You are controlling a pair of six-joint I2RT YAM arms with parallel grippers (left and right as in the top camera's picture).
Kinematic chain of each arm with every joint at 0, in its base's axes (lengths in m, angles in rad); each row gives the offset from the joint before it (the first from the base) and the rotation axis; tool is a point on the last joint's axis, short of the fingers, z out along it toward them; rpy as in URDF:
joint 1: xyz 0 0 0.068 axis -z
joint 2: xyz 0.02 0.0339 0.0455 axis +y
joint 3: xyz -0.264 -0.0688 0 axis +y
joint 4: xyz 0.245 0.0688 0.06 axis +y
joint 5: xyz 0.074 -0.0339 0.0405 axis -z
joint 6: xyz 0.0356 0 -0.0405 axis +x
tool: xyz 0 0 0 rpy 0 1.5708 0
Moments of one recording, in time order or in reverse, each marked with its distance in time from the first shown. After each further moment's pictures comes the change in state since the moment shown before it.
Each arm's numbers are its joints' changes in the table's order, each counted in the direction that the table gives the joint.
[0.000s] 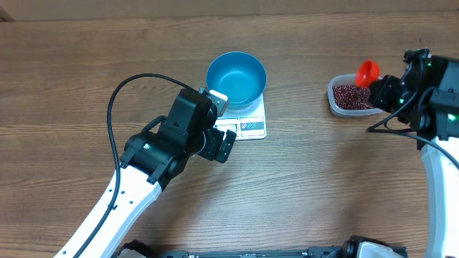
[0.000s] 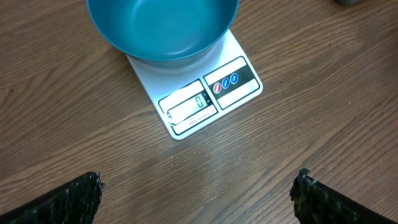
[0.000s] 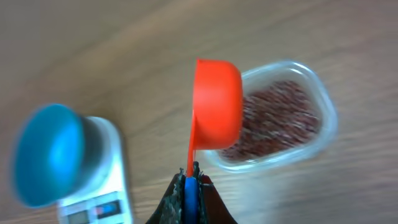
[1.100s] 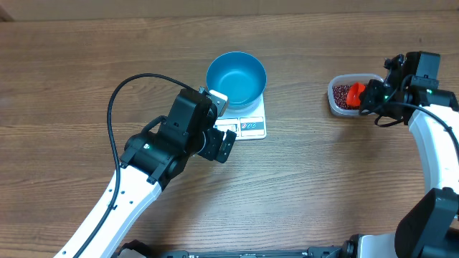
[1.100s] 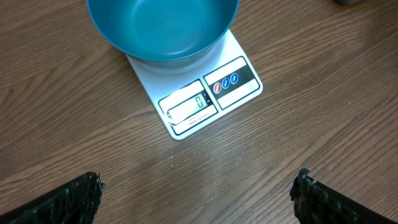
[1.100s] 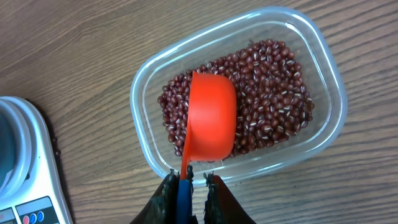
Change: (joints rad) left arm 0.000 0.000 0.000 0.000 0.000 0.000; right arm 0.000 0.257 0.000 -0.040 0.051 -0.056
